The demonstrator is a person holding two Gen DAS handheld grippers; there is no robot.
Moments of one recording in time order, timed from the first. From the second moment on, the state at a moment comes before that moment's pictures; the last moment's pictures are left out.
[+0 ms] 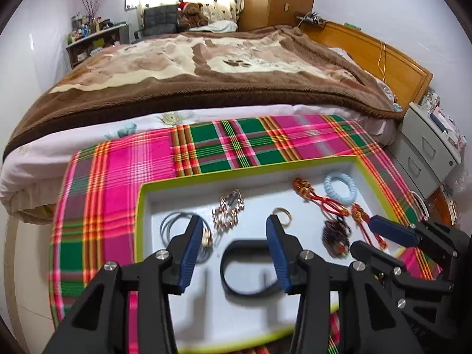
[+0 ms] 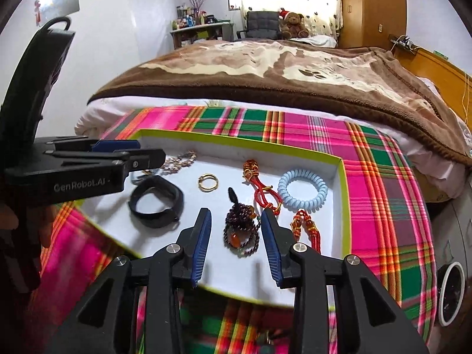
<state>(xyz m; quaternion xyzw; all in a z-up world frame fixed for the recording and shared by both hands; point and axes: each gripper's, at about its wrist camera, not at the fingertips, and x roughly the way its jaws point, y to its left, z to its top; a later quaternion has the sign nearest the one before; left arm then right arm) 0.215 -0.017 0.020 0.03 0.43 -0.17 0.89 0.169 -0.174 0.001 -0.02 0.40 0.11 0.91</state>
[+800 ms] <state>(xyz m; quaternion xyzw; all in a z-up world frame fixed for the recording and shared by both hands) 0.077 -0.025 0.029 0.00 0.39 -0.17 0.91 0.078 -0.208 0.030 0.00 0.36 0.11 0.93</state>
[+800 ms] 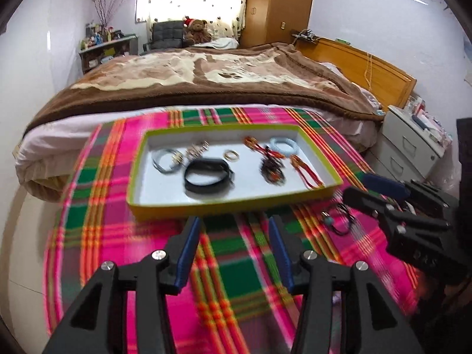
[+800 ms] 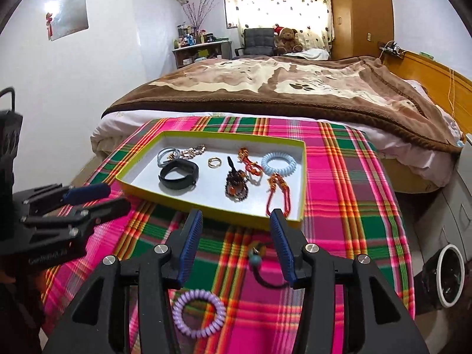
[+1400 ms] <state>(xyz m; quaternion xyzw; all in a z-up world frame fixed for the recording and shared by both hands) 0.048 -0.091 -0.019 0.04 0.45 -0.25 0.86 0.069 -0.246 0.014 0.01 0.38 0.10 0.92</state>
